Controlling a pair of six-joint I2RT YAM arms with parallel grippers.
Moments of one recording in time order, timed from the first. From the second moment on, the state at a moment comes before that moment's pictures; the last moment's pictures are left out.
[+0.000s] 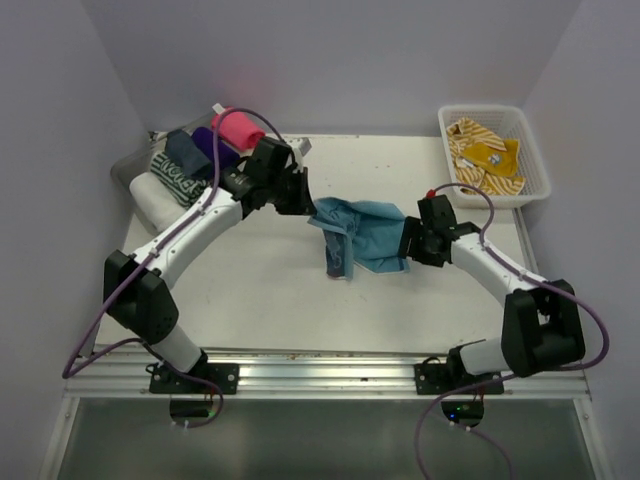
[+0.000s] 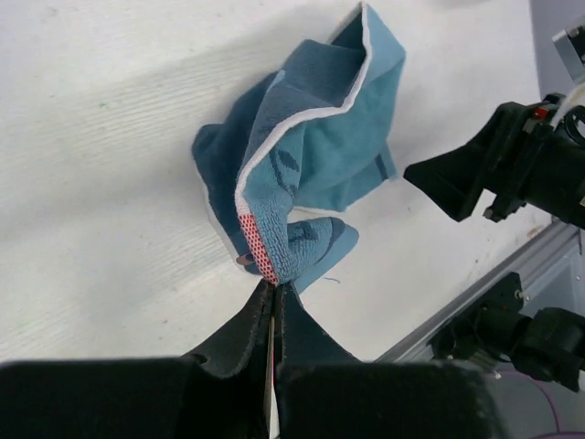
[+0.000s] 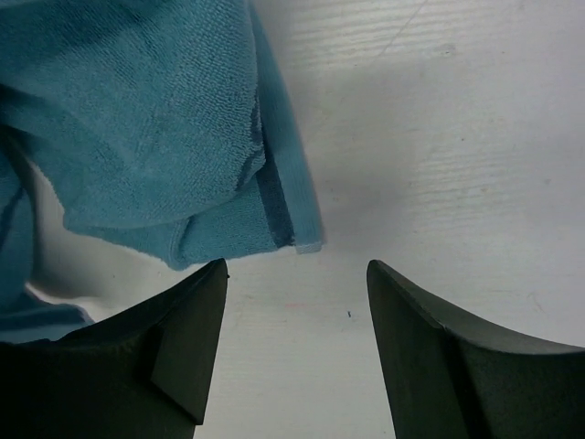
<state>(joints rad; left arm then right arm) -0.57 1.62 1.49 -0.64 0.26 -0.47 0.25 1.37 0.84 -0.52 0.09 0.49</state>
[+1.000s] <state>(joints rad) -0.41 1.61 1.67 -0.77 0.20 -0.40 0.31 1.40 1.06 -0.46 0.20 0.49</state>
